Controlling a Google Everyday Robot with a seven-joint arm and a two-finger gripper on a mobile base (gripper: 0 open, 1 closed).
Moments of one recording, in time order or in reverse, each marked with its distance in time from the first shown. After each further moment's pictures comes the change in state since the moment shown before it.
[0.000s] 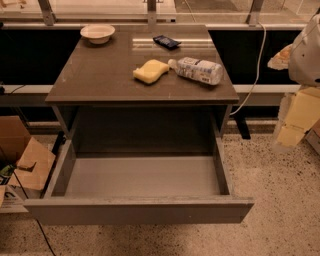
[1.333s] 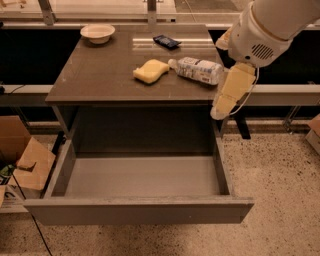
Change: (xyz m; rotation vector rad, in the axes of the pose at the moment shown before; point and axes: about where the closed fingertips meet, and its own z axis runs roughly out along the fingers) arm -0.096 -0.057 0.038 0.029 -0.198 -0.067
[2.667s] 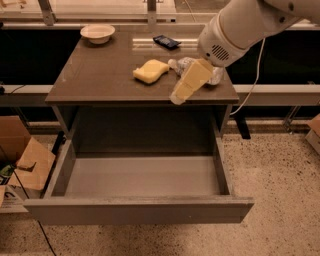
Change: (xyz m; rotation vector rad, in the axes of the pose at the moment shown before) arm -0.052 -0.039 0.049 0.077 -0.174 0.196
